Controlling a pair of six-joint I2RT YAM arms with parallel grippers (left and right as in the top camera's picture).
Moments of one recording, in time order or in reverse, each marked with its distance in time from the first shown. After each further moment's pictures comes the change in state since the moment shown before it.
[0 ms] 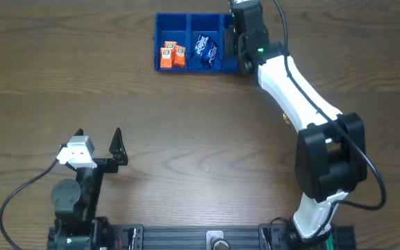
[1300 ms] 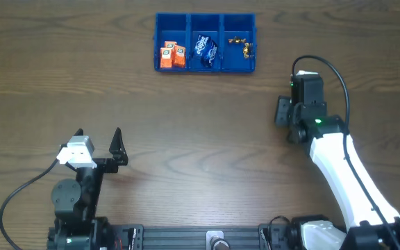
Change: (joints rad) left arm 0.000 0.000 0.000 0.000 0.000 0.000; right arm -0.218 -0.608 -0.701 -0.189 0.002 0.053
